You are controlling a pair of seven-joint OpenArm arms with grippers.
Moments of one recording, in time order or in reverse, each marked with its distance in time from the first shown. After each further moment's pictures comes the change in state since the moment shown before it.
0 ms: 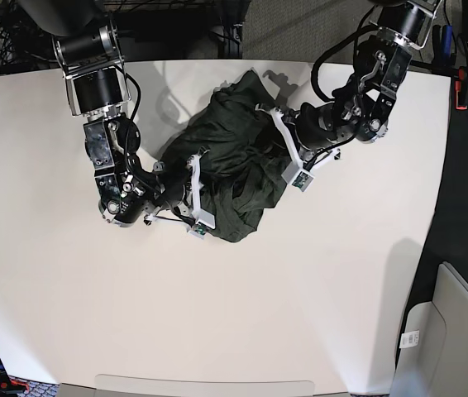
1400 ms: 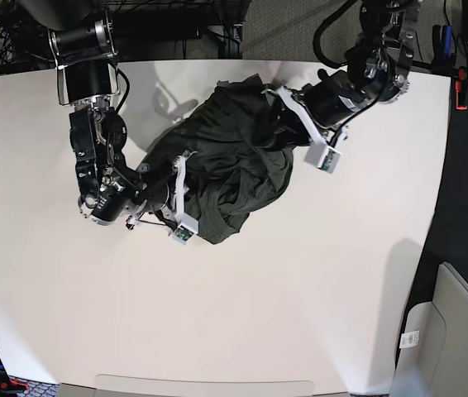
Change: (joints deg) left arm 14.8 4.9 -10.7 19.0 -7.3 0.1 -3.4; right arm -2.2 2.3 5.5 9.7 3.3 0.0 -3.0
